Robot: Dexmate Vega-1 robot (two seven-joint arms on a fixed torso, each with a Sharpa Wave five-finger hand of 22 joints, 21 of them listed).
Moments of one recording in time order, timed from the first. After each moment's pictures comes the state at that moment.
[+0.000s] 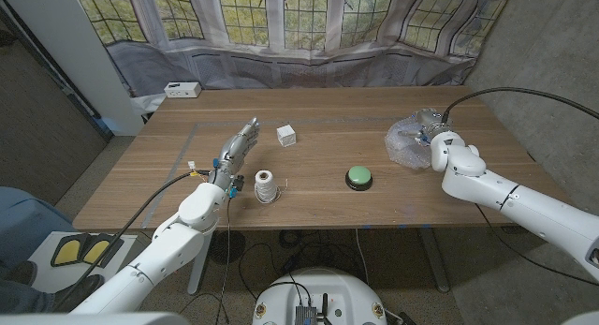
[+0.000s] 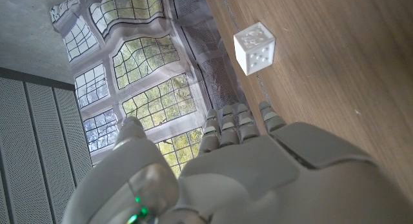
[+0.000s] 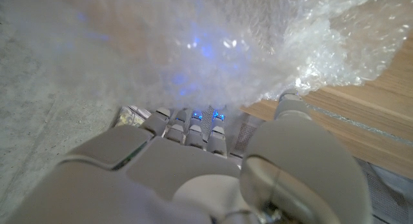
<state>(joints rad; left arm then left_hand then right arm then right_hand) 1.15 0.63 0.33 -1.71 -0.49 -0.25 0.21 0.28 0.10 0.12 -0.10 0.19 0.21 0.07 0.19 0.18 0.16 0.10 0.22 0.20 0.12 0.12 0.19 0.18 -0.01 0.21 0.20 0.18 -0.66 -0.89 -0.76 -1.75 -0.56 -0.74 -0.01 0.64 0.06 0.09 -0.01 0.19 0.21 -0.04 0.18 0.20 0.11 0.09 0.18 0.24 0.00 0.08 0.18 0.33 0.17 0.03 0.28 0.17</state>
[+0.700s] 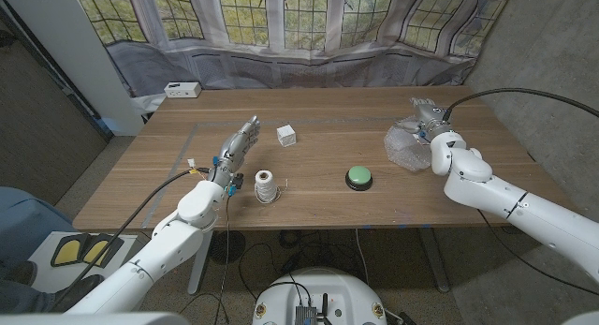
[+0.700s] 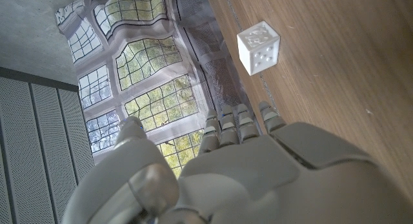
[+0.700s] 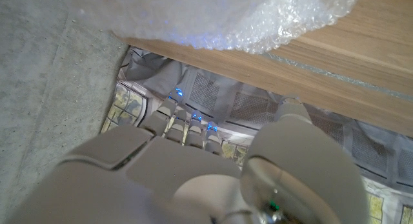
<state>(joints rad) 1.13 0.63 0.33 -1.70 -0.51 -0.26 0.18 0.28 0.10 0.13 -0.11 0.19 0.21 0.07 0.19 0.18 0.17 0.11 0.22 0.20 0.12 0.12 0.19 0.18 -0.01 0.21 0.20 0.18 -0.76 -0.90 -0.66 -1.86 -0.52 -0.70 -0.15 0.60 0.07 0.09 -0.01 0.19 0.01 0.04 0.17 0.20 0.10 0.09 0.19 0.22 0.00 0.06 0.20 0.30 0.20 0.01 0.26 0.17</state>
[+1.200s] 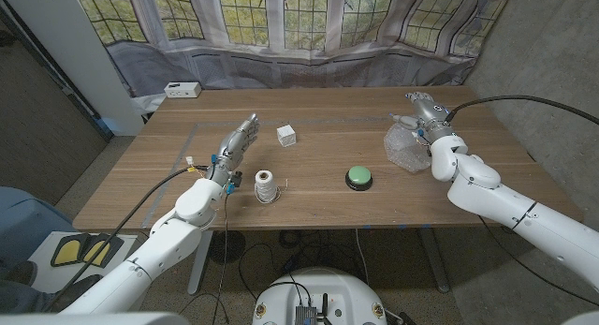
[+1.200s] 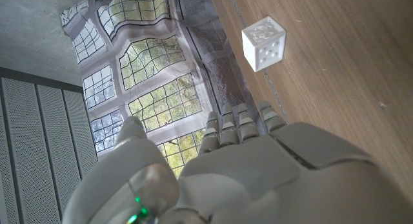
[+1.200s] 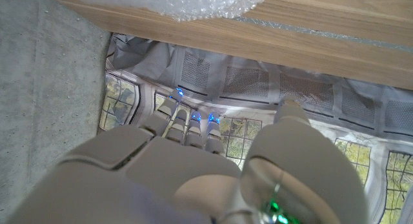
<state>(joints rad) 1.13 0.64 0.32 -1.70 -0.51 -0.27 0.18 0.28 0.11 0.13 -0.11 0.19 0.15 0.07 0.18 0.18 0.17 0.10 0.22 0.20 0.12 0.12 0.19 0.18 0.00 0.21 0.20 0.18 -0.84 -0.89 -0.58 -1.91 -0.43 -0.62 -0.27 0.58 0.08 0.09 -0.01 0.19 0.14 0.04 0.22 0.20 0.08 0.11 0.20 0.21 0.01 0.07 0.20 0.27 0.21 0.01 0.23 0.17</state>
